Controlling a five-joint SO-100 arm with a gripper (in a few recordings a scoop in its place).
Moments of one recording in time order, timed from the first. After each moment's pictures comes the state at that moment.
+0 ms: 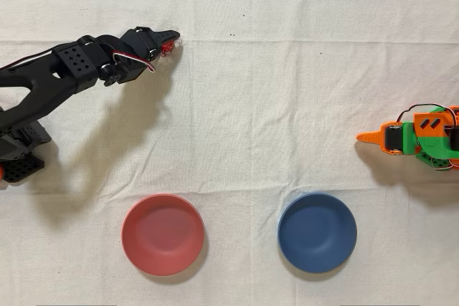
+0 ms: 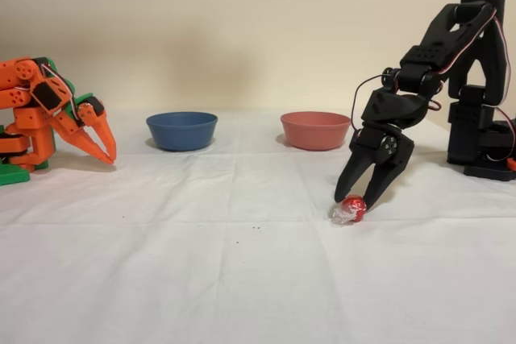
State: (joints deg) arm -33.1 77.2 107.7 27.4 2.1
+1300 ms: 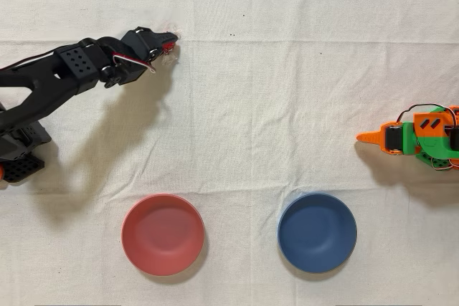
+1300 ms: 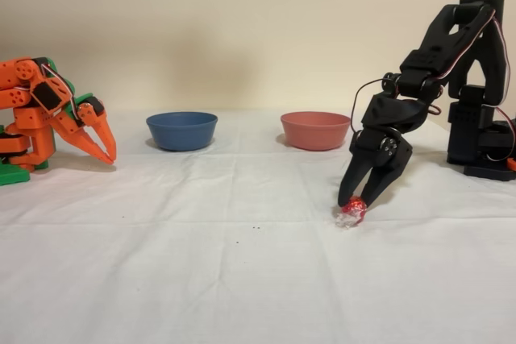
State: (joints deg) arm -33.0 77.7 111.5 24.8 1.8
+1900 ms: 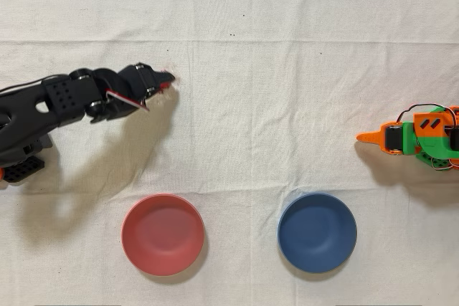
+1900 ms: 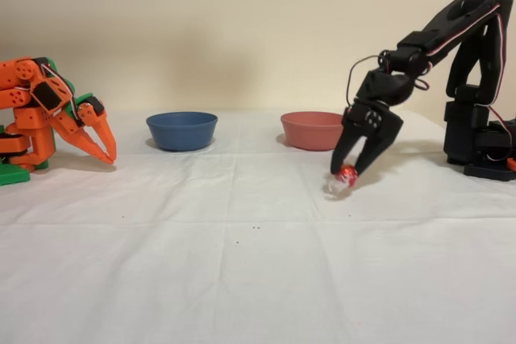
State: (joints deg) arm -19.0 96.9 119.5 35.3 -2.3
